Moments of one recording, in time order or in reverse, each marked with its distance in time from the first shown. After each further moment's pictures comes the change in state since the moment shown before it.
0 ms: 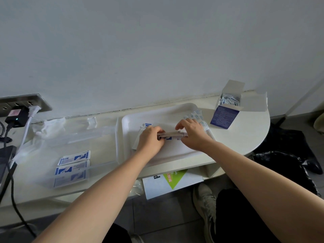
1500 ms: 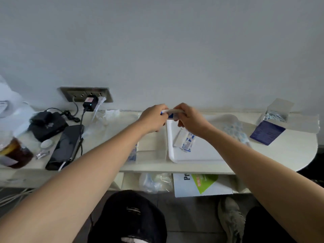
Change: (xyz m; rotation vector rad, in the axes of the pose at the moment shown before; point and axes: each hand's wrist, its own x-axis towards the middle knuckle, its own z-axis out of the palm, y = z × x) left_hand -0.040 -0.026 -0.162 -0.063 -0.002 -0.115; right_hand 0.034 -0.162 -0.010 0.459 -0.015 -0.139
